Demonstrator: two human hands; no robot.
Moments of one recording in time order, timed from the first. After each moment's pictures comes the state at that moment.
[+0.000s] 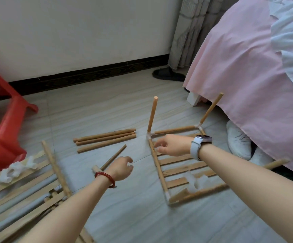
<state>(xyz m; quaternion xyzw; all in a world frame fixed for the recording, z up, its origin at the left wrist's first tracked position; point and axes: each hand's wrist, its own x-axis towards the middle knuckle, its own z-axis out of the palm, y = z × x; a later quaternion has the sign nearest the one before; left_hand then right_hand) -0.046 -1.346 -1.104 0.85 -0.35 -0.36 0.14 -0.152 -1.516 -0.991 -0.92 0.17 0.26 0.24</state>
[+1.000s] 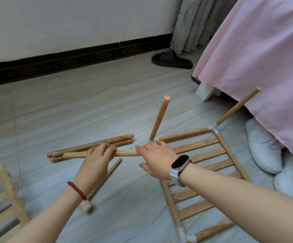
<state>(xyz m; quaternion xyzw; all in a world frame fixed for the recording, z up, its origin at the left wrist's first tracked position) 0.102 -1.379 -1.232 0.81 -0.54 0.08 0.22 -0.031 -1.549 -1.144 -0.98 0.06 0.17 0.05</state>
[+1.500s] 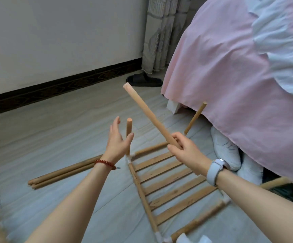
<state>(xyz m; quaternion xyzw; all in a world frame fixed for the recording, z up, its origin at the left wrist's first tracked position) 0.054 -1.516 -1.100 0.78 -0.31 -0.23 0.49 -0.138 -1.625 -1.046 -0.81 0.32 -0.08 0.49</state>
